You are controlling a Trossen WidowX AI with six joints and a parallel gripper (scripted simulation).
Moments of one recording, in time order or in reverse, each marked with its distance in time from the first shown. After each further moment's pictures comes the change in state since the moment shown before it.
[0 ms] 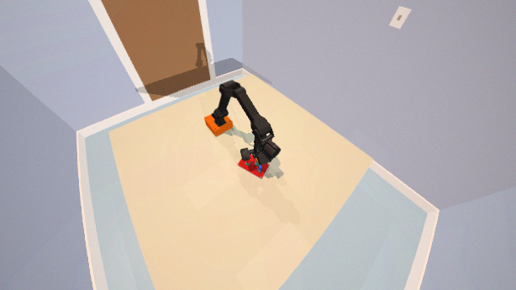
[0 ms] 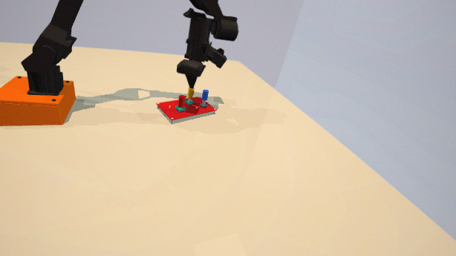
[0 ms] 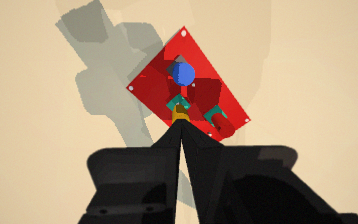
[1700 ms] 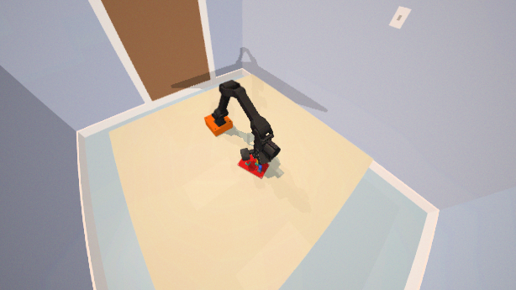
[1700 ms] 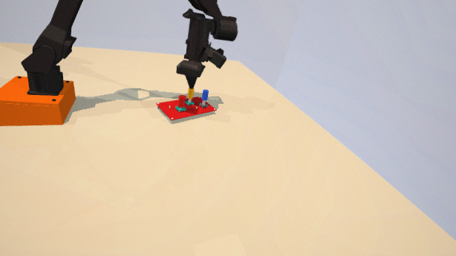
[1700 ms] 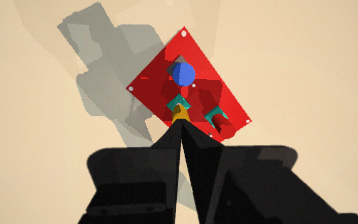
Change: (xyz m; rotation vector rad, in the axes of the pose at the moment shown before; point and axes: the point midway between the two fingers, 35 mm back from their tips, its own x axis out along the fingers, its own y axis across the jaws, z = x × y) arm 0.004 0.000 -0.001 0.000 -0.002 0.000
